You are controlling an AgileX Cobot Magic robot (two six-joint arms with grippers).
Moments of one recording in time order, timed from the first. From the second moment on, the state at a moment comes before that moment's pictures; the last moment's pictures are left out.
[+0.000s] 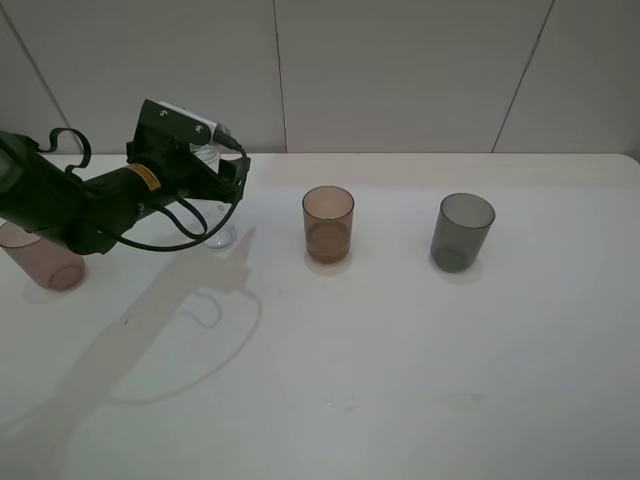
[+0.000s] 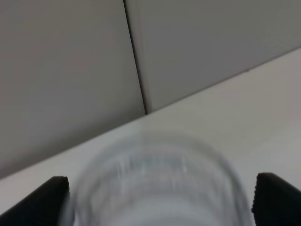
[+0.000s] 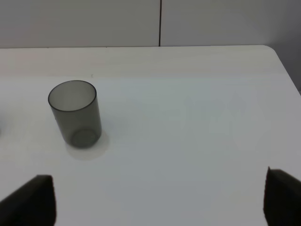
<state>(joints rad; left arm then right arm) -0.31 2.04 -0.78 0.13 -1.01 0.09 -0.11 0.00 -0.52 0.00 1.06 -0.03</state>
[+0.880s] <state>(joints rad) -0.26 1.33 -0.78 -0.09 -0.21 0.12 -0.11 0.00 -0.52 0.00 1.06 -0.03</state>
